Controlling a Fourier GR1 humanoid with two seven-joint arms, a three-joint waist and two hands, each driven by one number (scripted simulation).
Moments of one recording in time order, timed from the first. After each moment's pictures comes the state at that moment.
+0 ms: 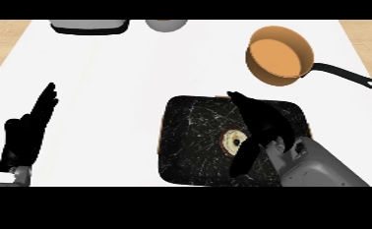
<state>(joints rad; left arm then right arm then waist) 0.01 0.48 -0.07 -1.50 0.10 0.21 0.10 -0.50 -0.43 0.64 -1.71 0.14 0.21 1.14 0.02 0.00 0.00</state>
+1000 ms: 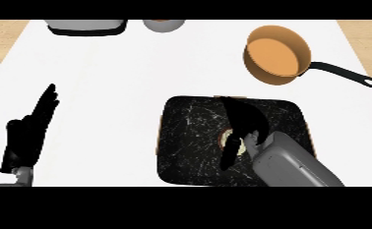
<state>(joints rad) 0.02 0.43 -0.03 -1.50 0.06 0.18 0.10 -0.51 -0.30 0.67 -1.47 0.24 0.23 1.09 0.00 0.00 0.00</state>
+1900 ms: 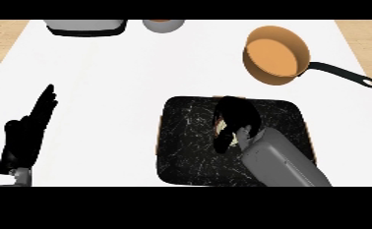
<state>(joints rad) 0.03 0.39 0.02 -1.52 0.00 0.13 0.12 -0.51 -0.20 0.60 -1.38 0.41 0.32 0.99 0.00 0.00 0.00</state>
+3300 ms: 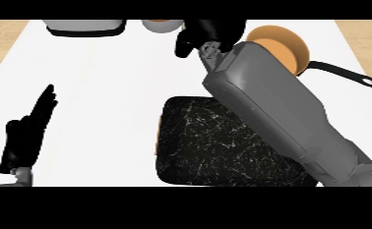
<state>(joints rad) 0.02 0.36 0.05 -1.51 -0.03 0.10 0.11 -1.15 -0.14 0.43 -1.24 0.91 0.12 1.02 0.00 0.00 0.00</state>
